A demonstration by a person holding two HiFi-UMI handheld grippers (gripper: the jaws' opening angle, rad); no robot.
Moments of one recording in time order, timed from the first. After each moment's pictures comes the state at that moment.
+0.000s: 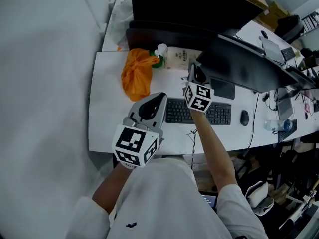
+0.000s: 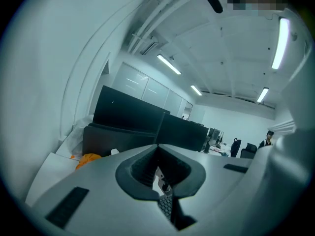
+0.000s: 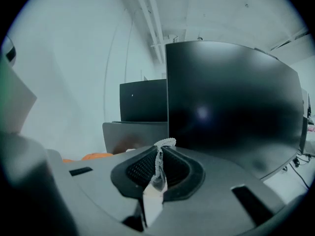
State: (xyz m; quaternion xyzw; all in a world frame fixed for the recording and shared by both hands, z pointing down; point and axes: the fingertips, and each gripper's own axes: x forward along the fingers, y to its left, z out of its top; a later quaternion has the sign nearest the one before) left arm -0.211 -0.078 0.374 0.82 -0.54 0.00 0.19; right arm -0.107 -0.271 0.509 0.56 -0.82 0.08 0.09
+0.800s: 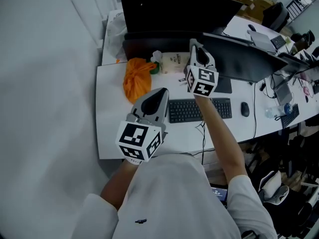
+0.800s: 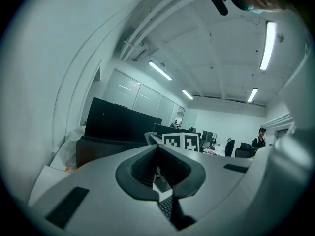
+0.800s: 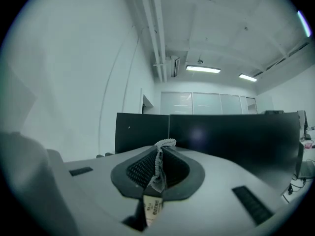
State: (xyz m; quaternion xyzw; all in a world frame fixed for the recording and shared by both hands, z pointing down) left arm -0.207 -0.067 0.329 0.85 -0.51 -0.02 0.15; right arm -0.109 -0.280 0.375 0.58 -0.81 -0.01 0.03
